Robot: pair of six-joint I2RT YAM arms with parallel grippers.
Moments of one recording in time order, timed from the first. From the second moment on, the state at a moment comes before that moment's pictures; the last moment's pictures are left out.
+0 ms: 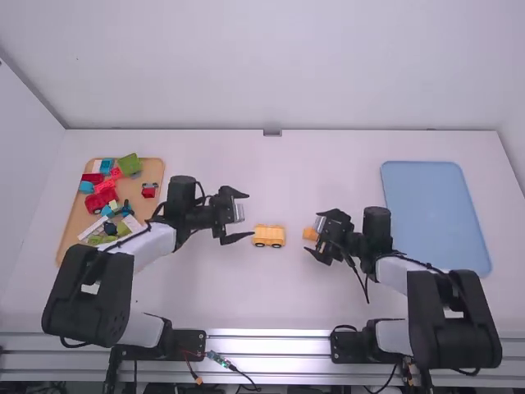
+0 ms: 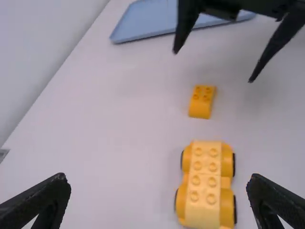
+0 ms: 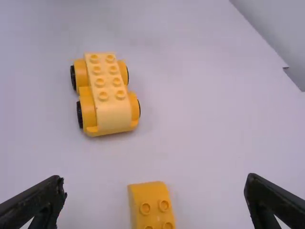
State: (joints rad) left arm -0.14 1.52 0.63 0.19 0.95 0.97; right arm 0.06 1.46 0.34 0.32 -0.82 -0.99
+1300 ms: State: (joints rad) left arm -0.22 2.14 0.81 0.38 1.18 0.92; right arm -0.05 1.99 0.72 0.01 -1.07 -1.27
